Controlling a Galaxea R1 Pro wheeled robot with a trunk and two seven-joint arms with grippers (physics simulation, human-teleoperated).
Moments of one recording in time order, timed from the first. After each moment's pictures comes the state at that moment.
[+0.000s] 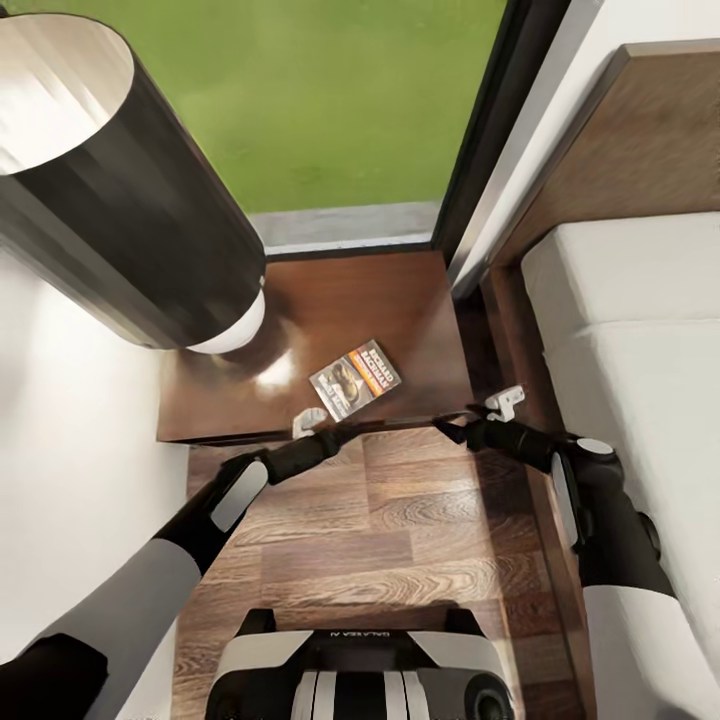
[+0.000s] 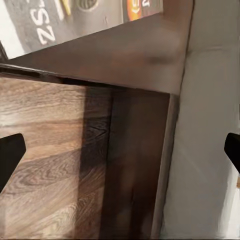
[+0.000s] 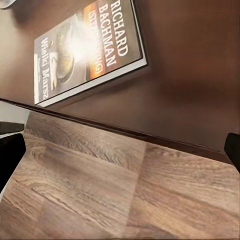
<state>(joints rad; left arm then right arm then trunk) -0.87 0.03 -0.39 -0.77 0.90 0.42 -0.43 -0.70 -0.05 -0.21 -1.33 0.17 0.52 0.90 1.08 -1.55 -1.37</state>
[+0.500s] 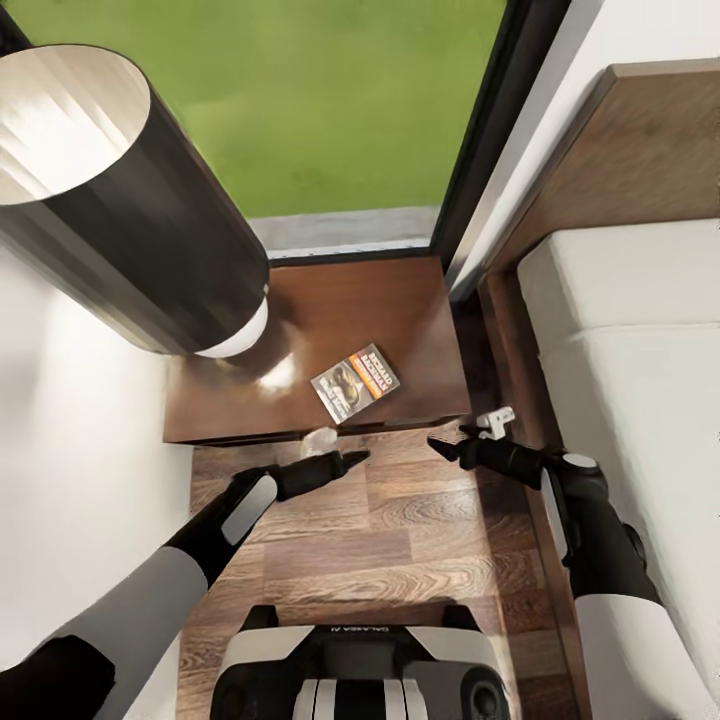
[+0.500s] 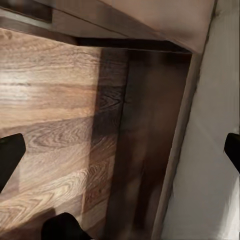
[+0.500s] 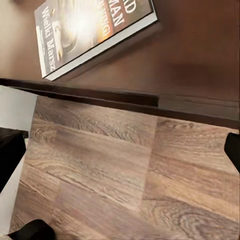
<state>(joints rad) -0.85 0.01 -0.46 -0.72 0.90 0.44 -0.37 -0.68 -0.03 -0.21 -1.25 0.18 0.52 0.88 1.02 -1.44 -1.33</state>
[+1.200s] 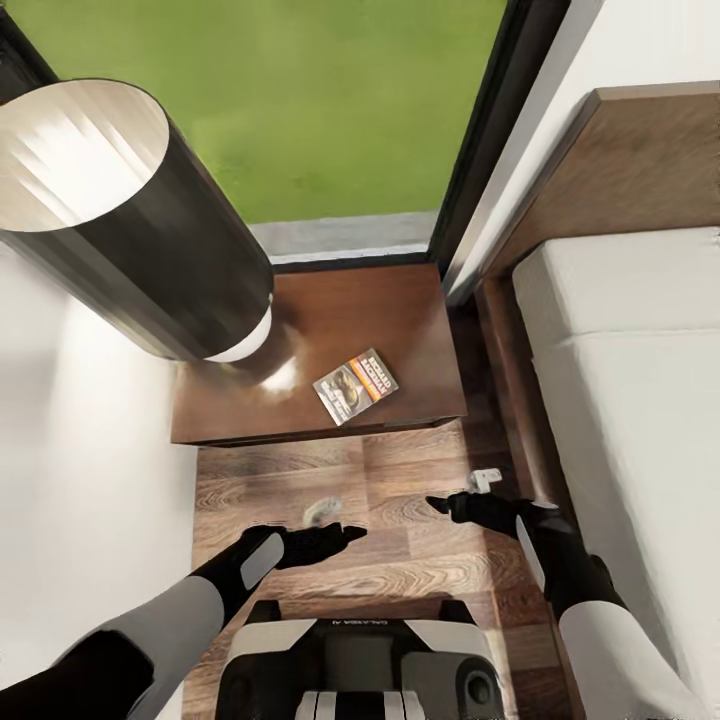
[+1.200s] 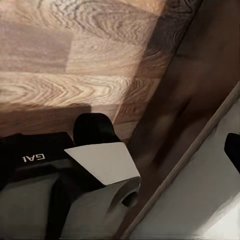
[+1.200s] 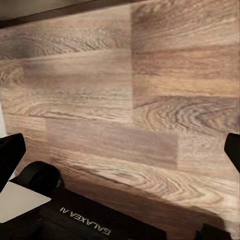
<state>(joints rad) -0.83 -0.07 -0.51 -0.30 0.90 0.45 -0.36 -0.68 -0.03 -0.21 -0.82 0.18 0.44 0.67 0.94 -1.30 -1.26</state>
